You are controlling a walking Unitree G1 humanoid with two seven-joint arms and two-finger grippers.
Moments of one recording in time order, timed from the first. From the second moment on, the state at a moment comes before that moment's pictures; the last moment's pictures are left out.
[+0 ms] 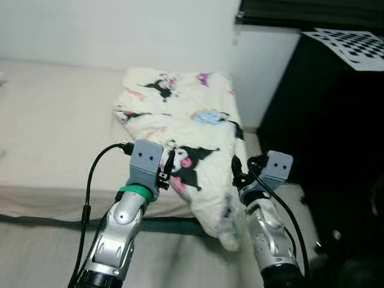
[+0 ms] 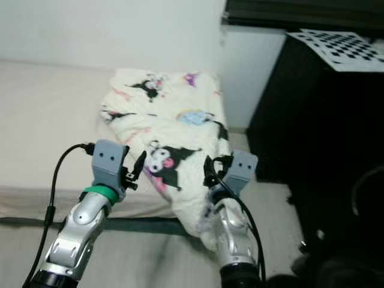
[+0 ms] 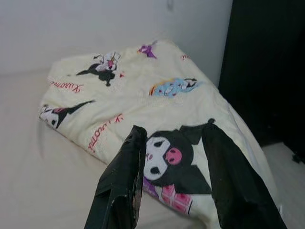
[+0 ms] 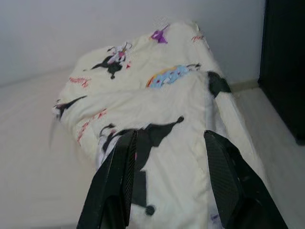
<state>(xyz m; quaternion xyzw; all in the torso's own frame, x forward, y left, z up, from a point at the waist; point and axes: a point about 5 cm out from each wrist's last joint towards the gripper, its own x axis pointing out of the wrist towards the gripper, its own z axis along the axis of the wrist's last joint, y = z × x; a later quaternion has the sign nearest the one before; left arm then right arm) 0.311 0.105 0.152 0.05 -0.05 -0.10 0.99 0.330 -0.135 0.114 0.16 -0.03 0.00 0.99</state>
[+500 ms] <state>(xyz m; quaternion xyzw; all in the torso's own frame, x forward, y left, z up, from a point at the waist) 0.313 0.115 0.149 0.05 -0.05 -0.09 0.99 0.329 -0.123 0.113 0.17 -0.02 0.02 0.99</state>
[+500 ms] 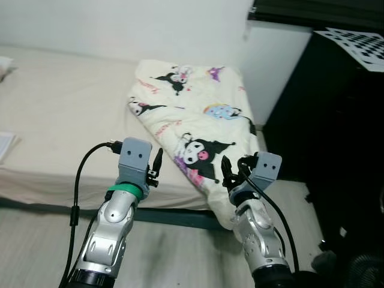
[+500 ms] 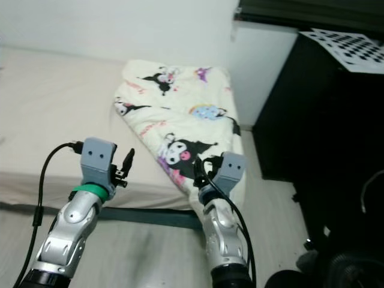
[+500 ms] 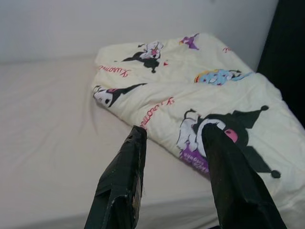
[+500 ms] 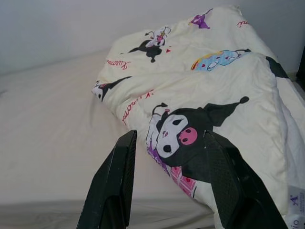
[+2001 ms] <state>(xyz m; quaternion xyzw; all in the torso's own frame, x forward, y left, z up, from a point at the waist) 0.300 0.141 0.130 0.10 -0.04 -0.12 0.99 0.332 -0.152 0.109 0.04 -0.03 -0.01 1.00</state>
